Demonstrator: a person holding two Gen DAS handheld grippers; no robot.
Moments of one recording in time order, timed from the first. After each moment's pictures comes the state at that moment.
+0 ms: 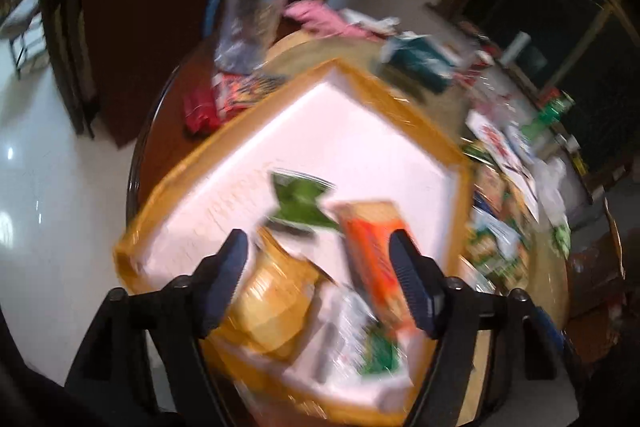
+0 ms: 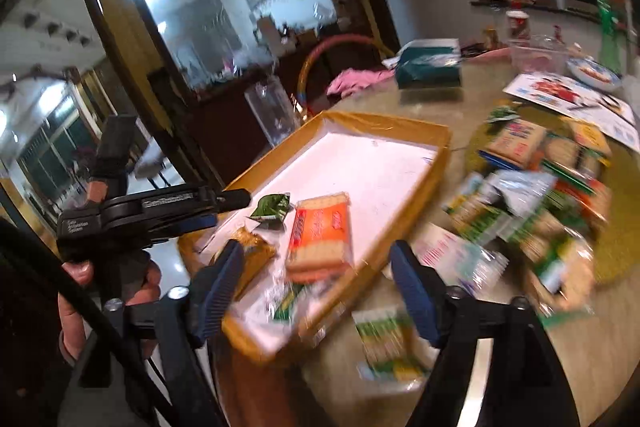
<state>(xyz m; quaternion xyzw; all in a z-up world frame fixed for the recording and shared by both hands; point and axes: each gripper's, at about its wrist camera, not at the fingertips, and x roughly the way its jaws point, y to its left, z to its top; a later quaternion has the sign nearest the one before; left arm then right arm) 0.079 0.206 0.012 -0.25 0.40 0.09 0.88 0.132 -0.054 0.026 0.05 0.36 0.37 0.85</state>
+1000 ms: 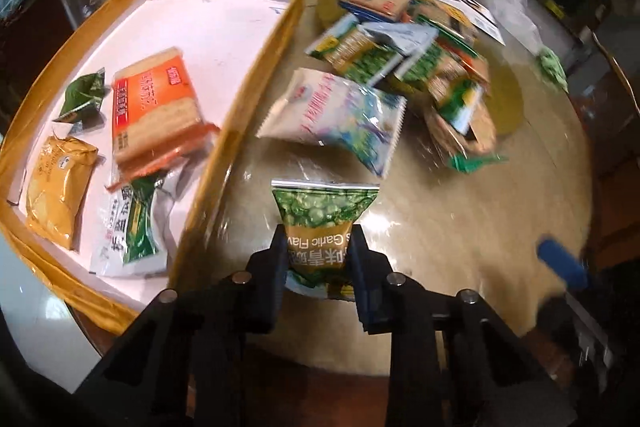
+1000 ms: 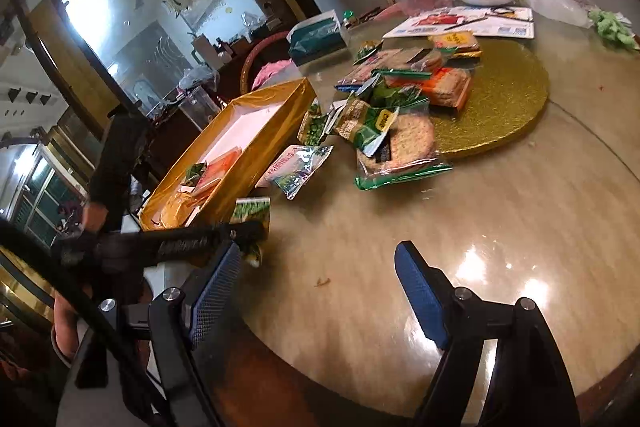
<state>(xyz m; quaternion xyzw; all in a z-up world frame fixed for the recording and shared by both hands) 0.095 0.019 -0.040 -0.08 0.53 0.00 0.84 0.108 -0.196 -0.023 0.13 0.41 0.31 0.85</state>
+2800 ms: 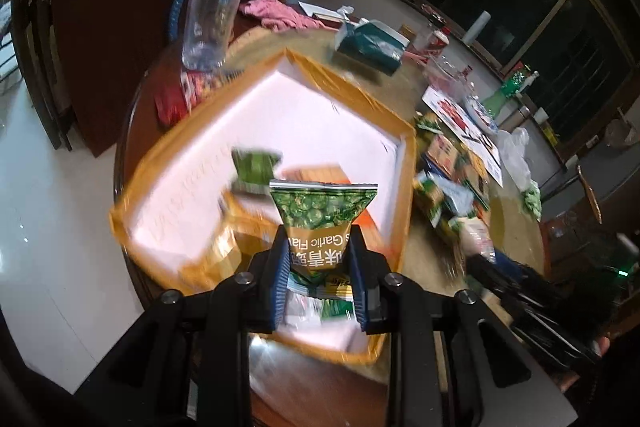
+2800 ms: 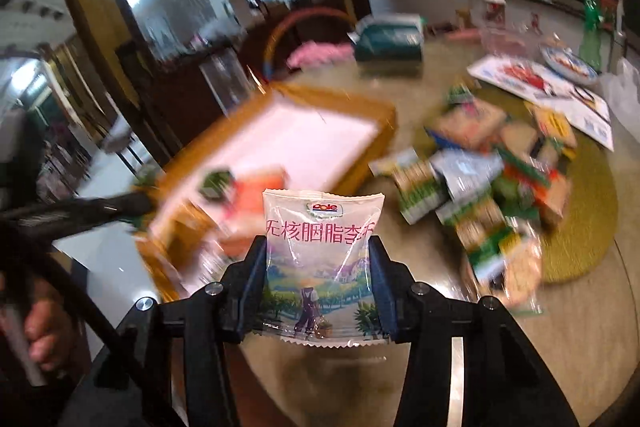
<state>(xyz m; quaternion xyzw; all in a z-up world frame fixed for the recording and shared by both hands) 0.068 0.195 0.036 -0.25 0.42 0.04 0.87 0.165 -0.061 0.024 0.00 0.40 0.34 0.85</state>
